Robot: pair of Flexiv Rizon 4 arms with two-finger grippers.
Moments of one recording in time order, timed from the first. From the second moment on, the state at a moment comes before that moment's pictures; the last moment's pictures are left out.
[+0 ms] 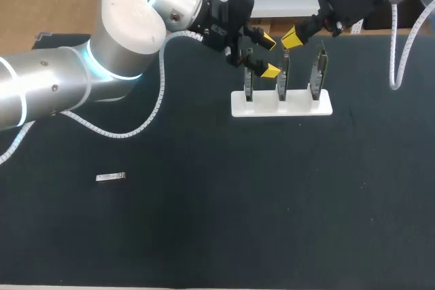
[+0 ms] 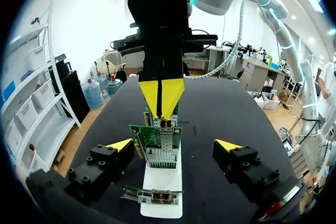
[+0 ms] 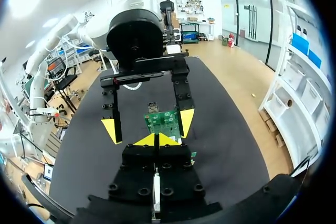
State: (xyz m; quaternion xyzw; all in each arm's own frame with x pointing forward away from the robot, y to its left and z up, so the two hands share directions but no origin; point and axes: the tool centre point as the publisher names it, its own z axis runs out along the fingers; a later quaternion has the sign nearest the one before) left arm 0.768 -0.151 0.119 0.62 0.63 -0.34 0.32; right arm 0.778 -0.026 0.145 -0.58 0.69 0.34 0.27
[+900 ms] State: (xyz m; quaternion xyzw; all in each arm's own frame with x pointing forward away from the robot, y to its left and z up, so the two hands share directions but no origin) left arm 0.768 -0.151 0.119 0.62 0.63 -0.34 0.32; right arm 0.788 -0.028 0.176 -0.59 0.66 0.34 0.32
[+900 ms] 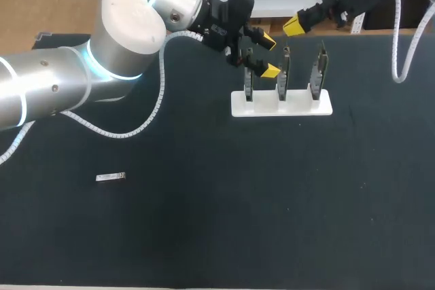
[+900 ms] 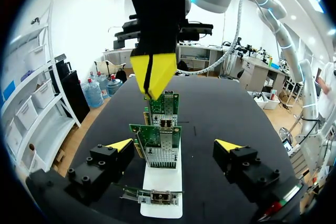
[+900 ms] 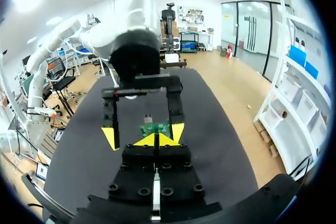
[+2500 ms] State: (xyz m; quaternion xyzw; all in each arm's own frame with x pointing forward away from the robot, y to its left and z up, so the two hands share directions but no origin) left arm 0.768 -0.151 0.119 0.62 0.63 -0.34 0.32; right arm 0.768 -0.138 0.153 -0.60 0.64 0.38 0.29
